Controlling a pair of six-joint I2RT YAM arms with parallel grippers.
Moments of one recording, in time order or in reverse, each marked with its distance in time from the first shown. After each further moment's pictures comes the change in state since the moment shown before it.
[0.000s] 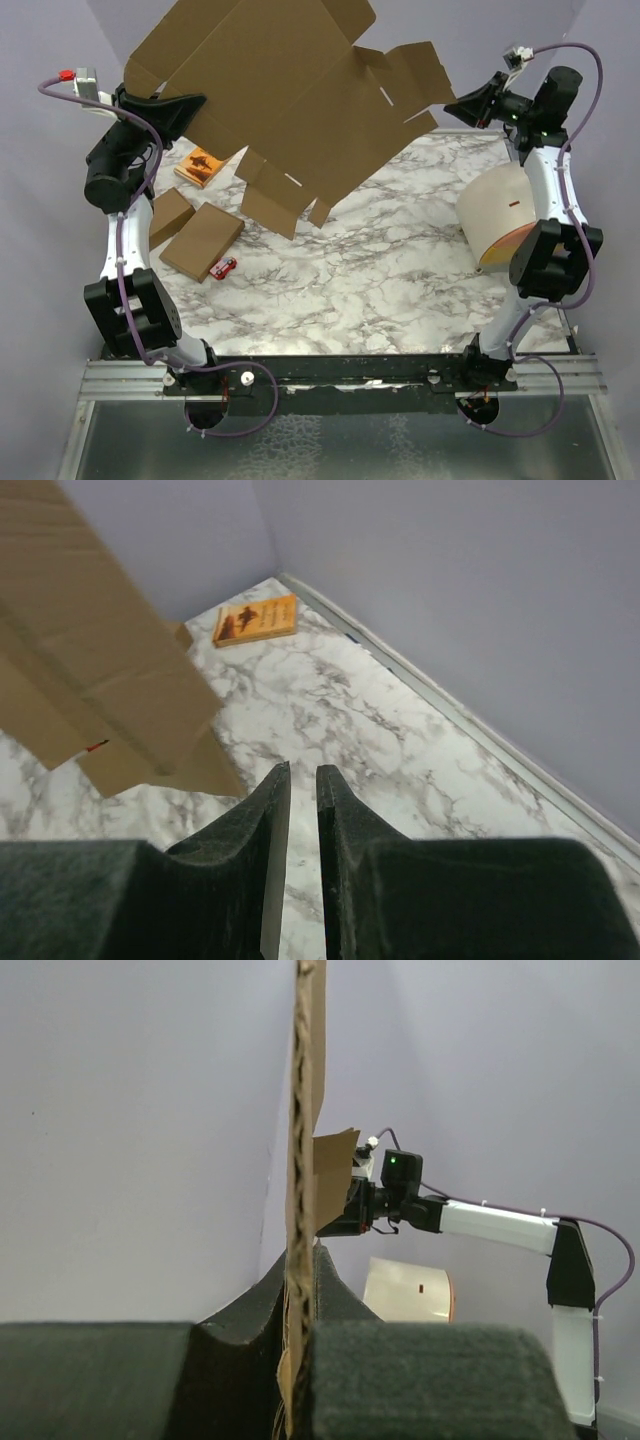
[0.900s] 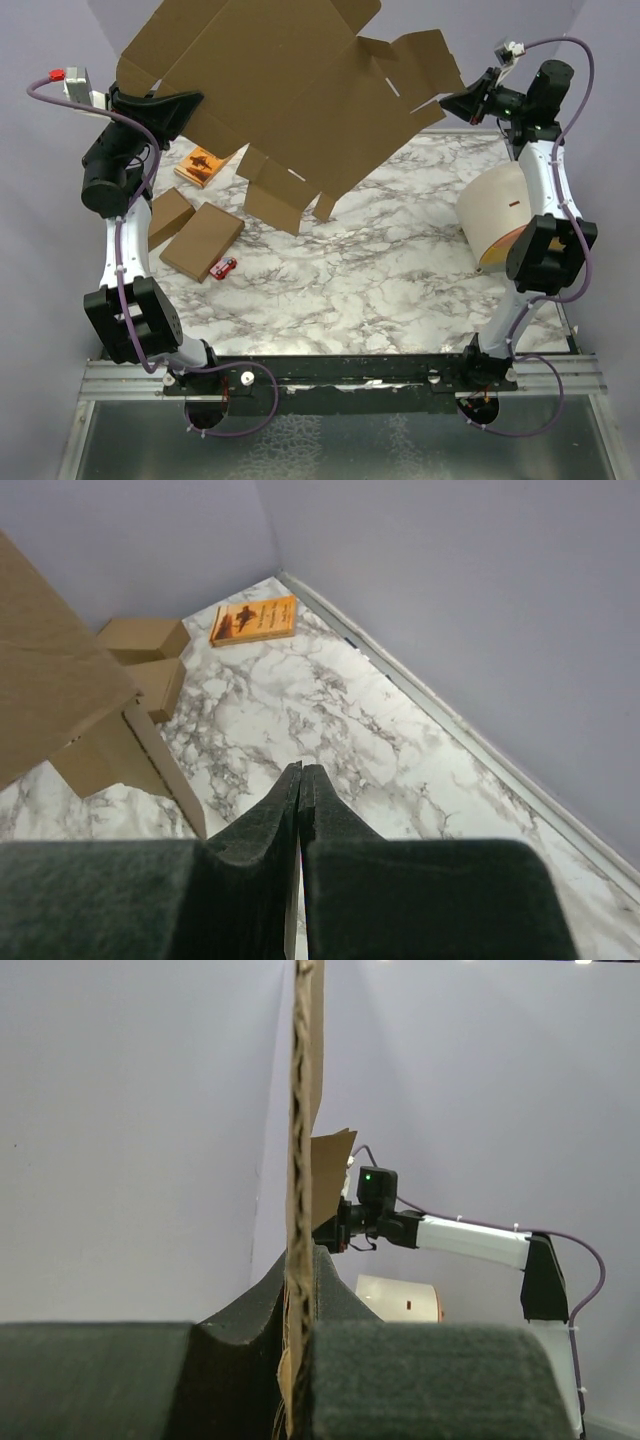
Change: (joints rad) left arm 0.000 -0.036 0.014 0.000 -0.034 -0.036; right arm 0.033 0.009 0.037 0.023 -0.027 -0.005
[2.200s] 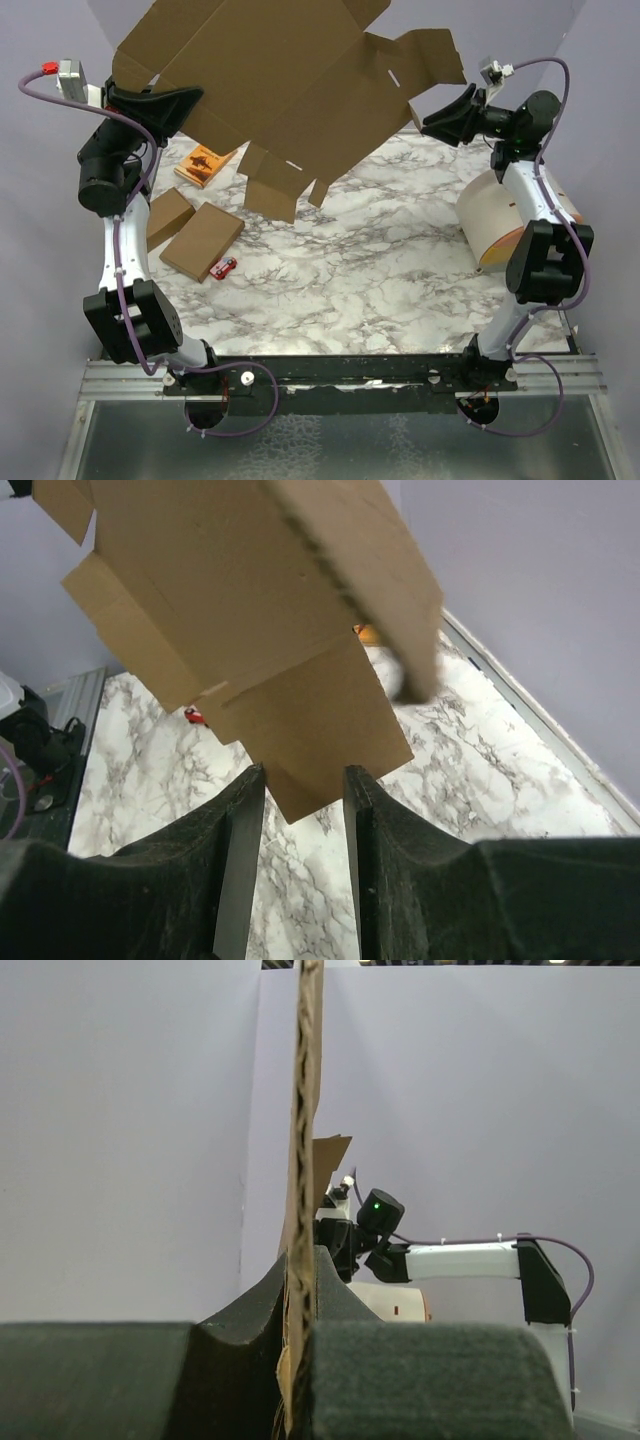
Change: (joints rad) left arm -0.010 -0.001 0.060 0.000 -0.002 -0.039; right arm 0.052 -0.099 -0.315 0.585 -0.198 0.399
